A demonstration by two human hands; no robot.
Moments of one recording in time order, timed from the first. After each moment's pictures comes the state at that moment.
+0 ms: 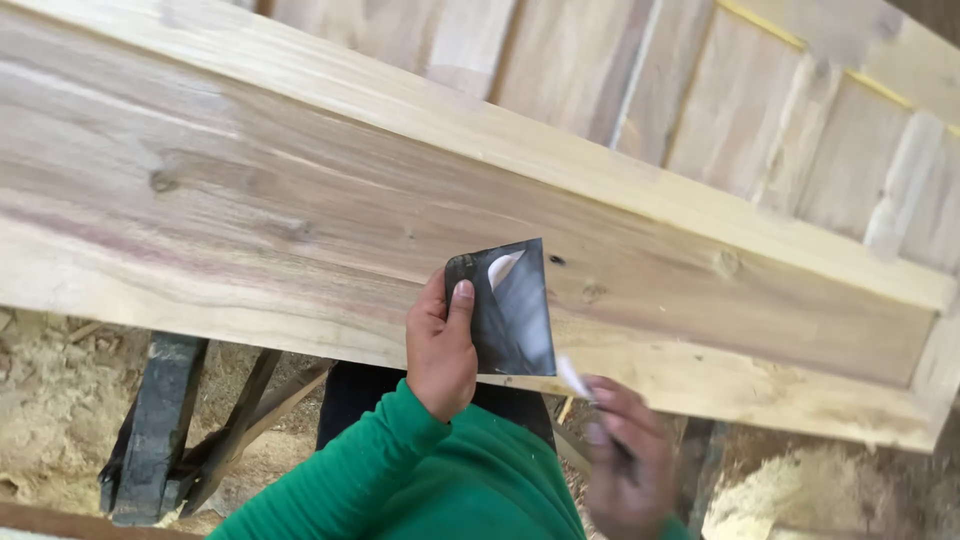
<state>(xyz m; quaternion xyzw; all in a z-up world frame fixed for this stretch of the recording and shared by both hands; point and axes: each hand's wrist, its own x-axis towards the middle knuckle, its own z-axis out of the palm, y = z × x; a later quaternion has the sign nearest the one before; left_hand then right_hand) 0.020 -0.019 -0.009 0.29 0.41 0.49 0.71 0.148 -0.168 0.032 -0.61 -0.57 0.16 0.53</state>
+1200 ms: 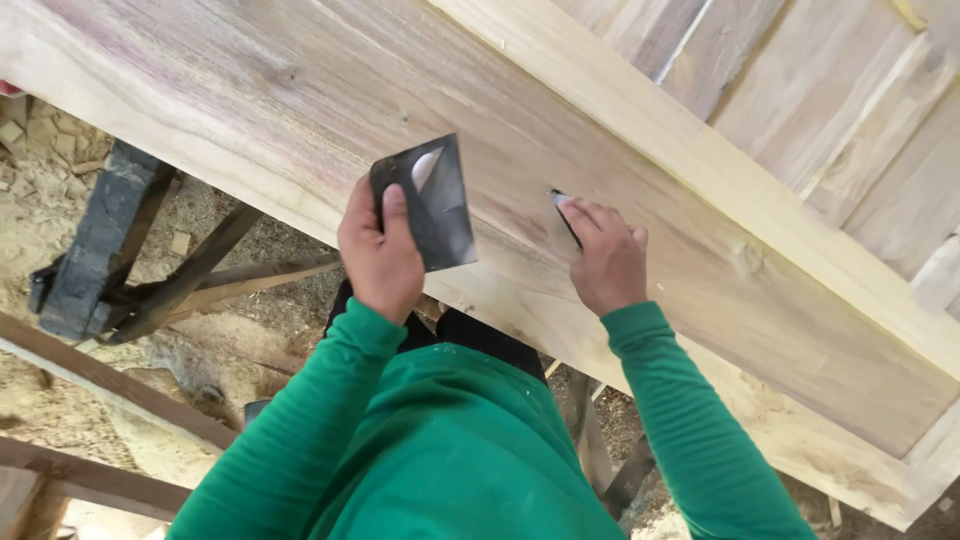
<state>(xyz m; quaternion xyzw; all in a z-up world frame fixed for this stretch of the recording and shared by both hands) 0.023 -0.057 -0.063 0.42 0.54 0.59 0.42 0.285 -0.073 -0.080 -0.62 -0.76 0.13 0.14</state>
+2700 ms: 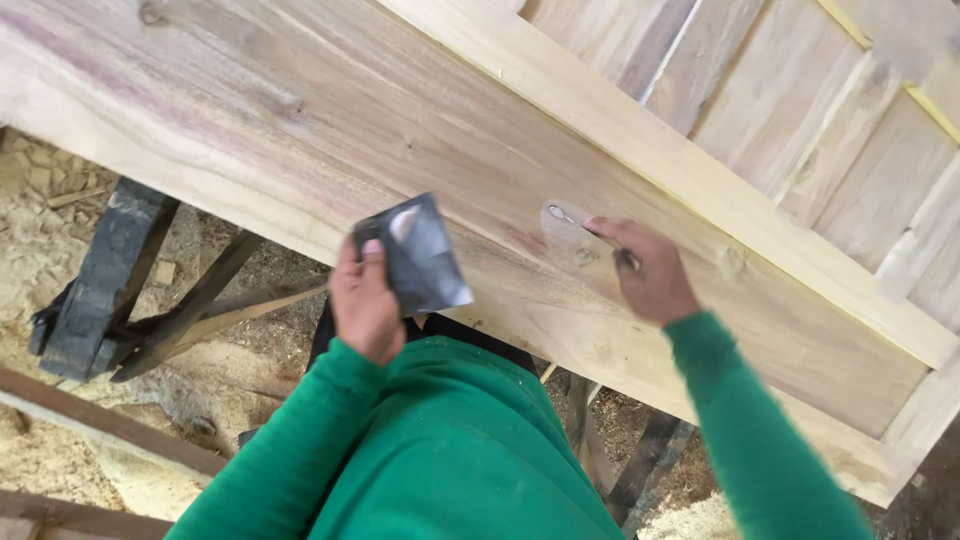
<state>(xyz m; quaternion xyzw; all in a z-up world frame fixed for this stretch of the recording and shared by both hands) -0.015 -0.074 -0.080 0.12 0.49 0.60 0.62 0.336 -0.065 -0.056 -0.57 -0.75 0.29 0.16</state>
